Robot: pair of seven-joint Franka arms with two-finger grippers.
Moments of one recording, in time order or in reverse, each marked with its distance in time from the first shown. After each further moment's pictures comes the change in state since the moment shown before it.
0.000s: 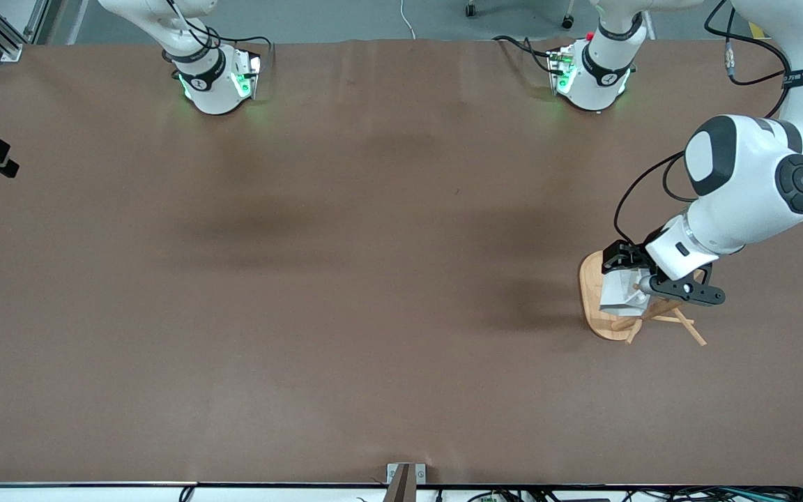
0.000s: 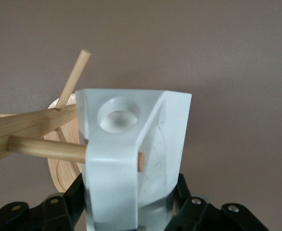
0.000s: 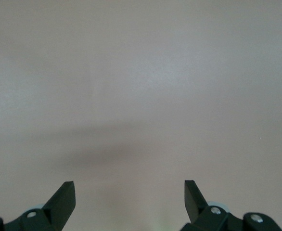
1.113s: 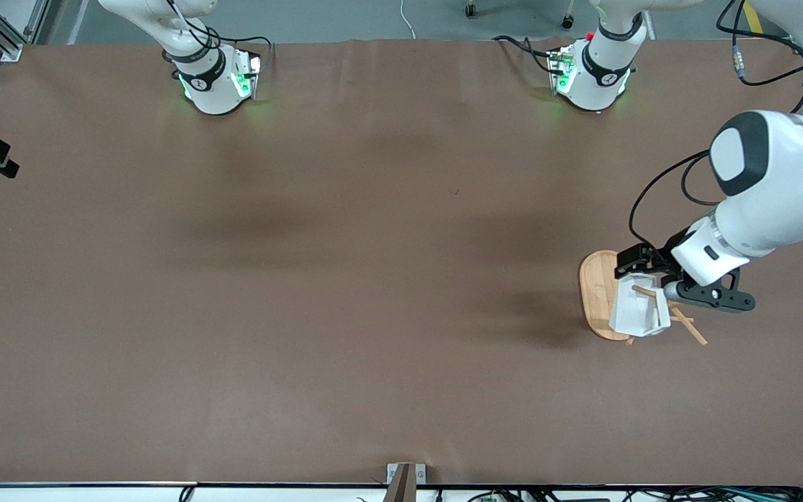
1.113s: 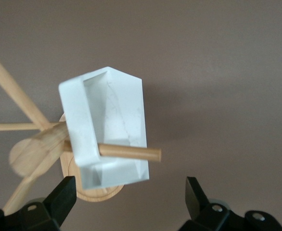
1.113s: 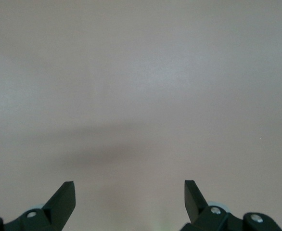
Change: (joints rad) left arm 0.034 -0.018 0.000 0.116 -0.002 -0.135 0.000; right arm 0.000 0.001 0.000 0.000 0.000 0.002 0.000
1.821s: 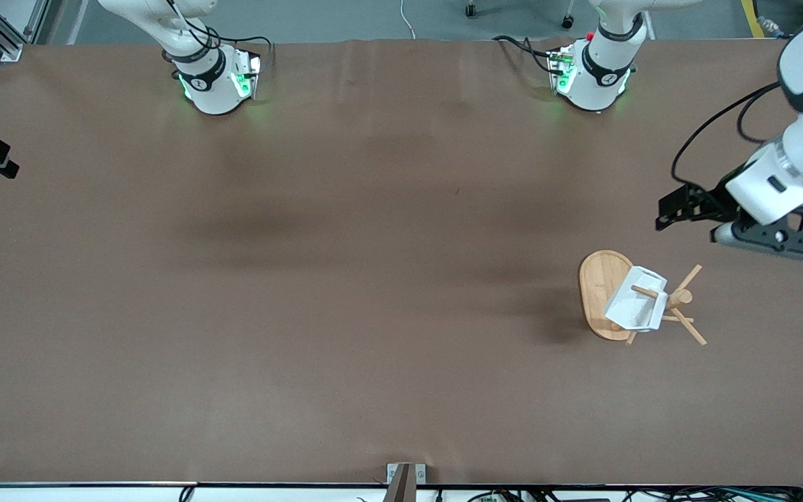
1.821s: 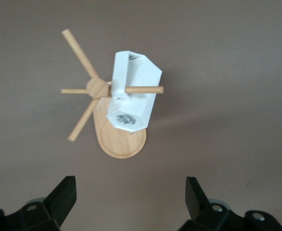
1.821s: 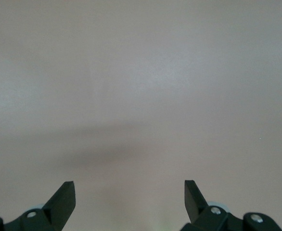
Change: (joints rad) left arm 0.016 -0.197 0.003 0.056 0.124 -0.238 -0.016; right arm 0.000 0.001 0.000 0.000 0.000 0.001 0.000
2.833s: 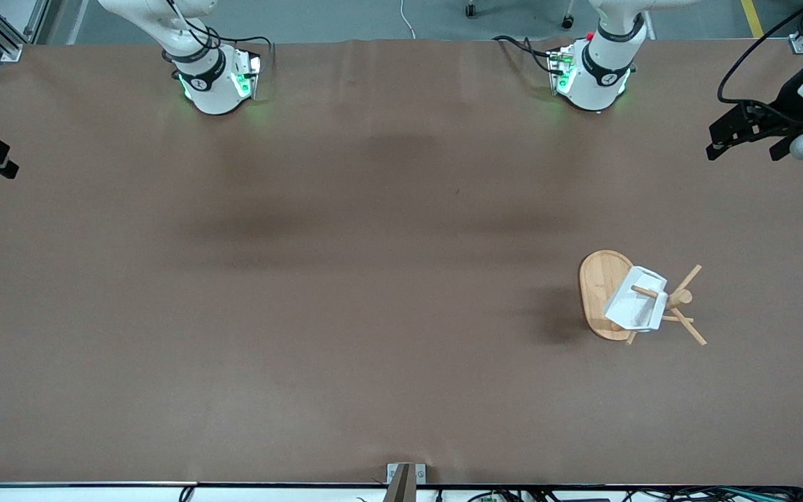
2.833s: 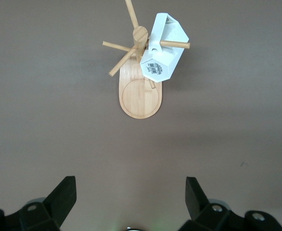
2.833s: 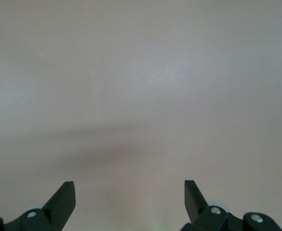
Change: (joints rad) left arm 0.022 -0.168 0.005 0.017 0.040 -0.229 -0.158; right arm 0.000 0.000 -0.001 0.000 0.000 0.000 0.000
